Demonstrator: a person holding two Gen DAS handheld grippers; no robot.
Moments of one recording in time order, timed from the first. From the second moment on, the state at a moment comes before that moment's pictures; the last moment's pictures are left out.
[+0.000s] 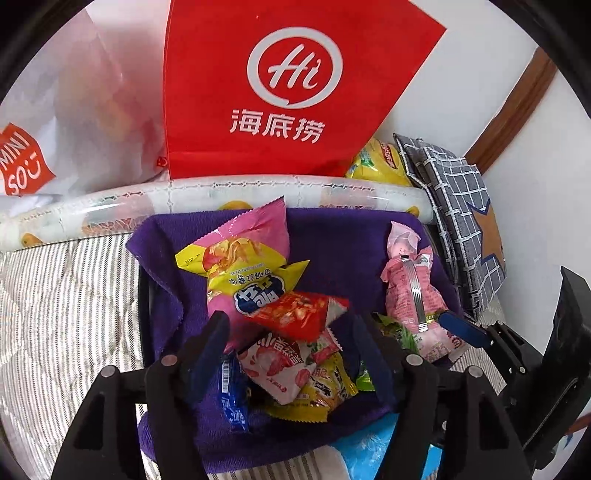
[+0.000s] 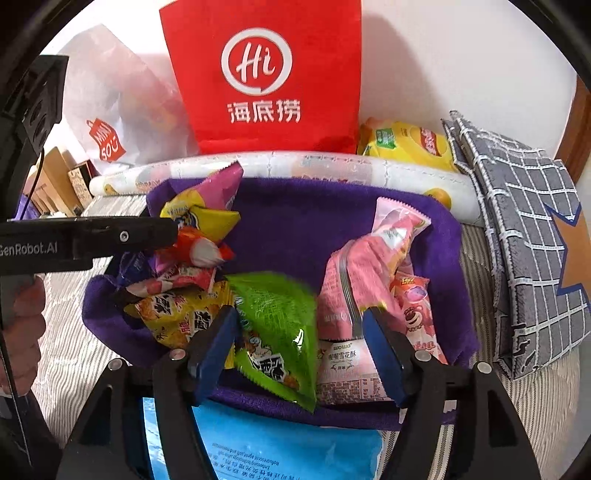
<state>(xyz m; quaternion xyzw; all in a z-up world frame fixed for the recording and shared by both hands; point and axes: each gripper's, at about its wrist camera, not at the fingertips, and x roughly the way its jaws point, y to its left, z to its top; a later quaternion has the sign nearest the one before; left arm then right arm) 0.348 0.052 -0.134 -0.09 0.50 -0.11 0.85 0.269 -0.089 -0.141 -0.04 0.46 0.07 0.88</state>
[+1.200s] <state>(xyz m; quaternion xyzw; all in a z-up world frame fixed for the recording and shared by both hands) 0.116 0.027 -0.023 -0.05 0.40 -0.07 0.91 0.055 -0.113 -0.008 0.00 0.37 -0.06 0.93</state>
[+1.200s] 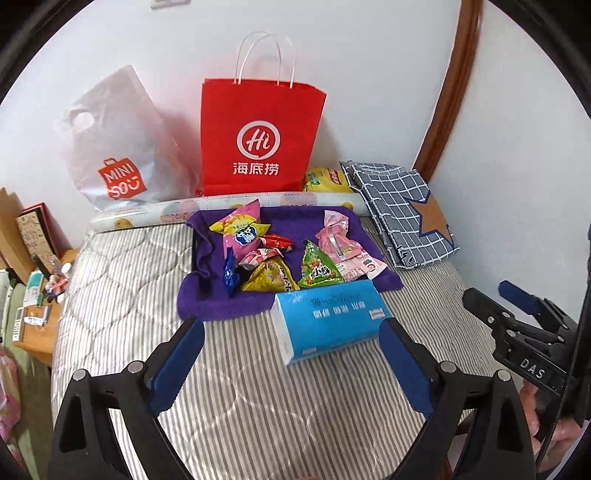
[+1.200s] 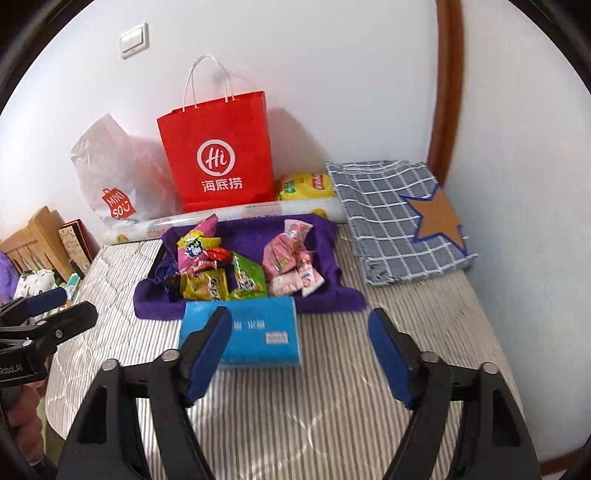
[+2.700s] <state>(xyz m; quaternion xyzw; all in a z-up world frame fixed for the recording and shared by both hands) -0.005 0.026 -0.004 -0.05 0.36 -0.07 0.93 -0.068 -0.094 0.009 0.00 0.32 -0.07 0.94</state>
